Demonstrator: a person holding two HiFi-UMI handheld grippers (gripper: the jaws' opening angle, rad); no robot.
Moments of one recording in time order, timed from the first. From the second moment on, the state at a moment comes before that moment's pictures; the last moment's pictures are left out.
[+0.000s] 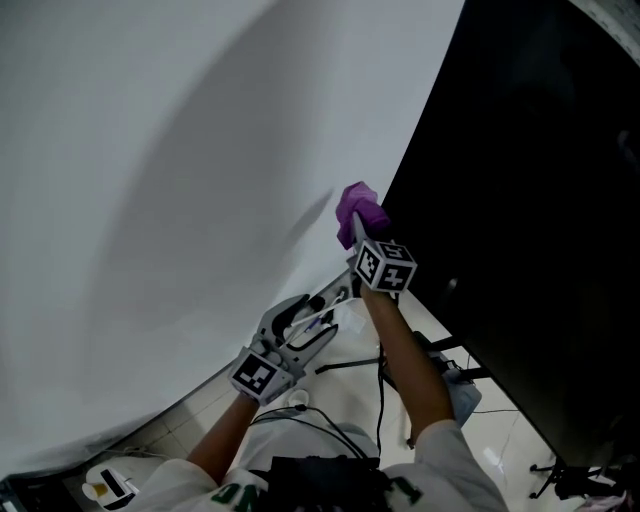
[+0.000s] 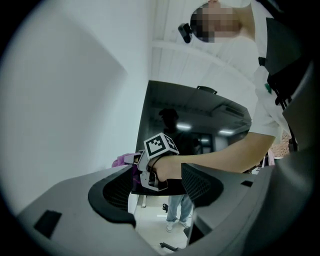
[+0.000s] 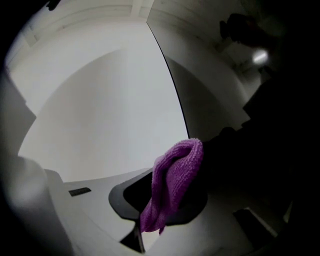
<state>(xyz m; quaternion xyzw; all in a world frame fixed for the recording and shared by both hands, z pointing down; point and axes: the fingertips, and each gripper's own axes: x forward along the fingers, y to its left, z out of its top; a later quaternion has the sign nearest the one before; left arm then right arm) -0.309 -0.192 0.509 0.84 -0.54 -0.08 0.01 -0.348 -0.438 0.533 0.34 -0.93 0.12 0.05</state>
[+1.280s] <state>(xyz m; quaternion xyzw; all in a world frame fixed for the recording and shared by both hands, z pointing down) -0.293 -0.187 0.453 0.86 -0.50 -0.09 -0.02 -0.352 -0.448 0.095 0.38 -0.91 -0.13 -0.10</state>
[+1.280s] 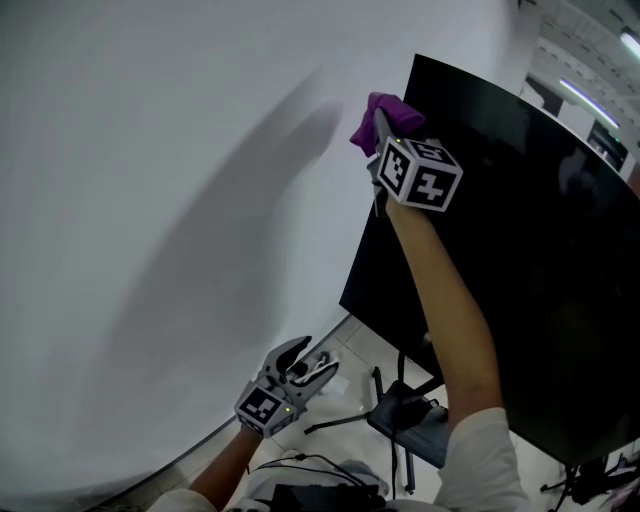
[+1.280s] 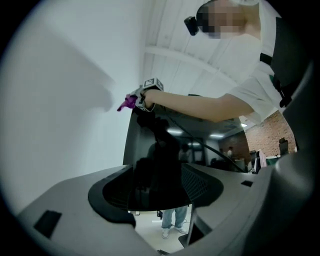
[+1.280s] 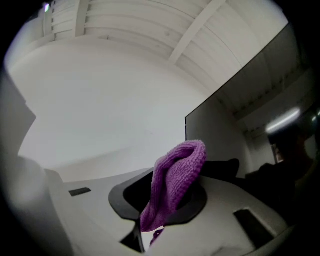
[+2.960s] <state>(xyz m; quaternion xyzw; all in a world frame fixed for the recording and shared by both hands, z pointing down) 0.079 -0.136 0.396 0.99 -0.07 -0.10 -0.02 0.280 -0.215 -0.044 0.73 -0.63 -0.27 -0.03</state>
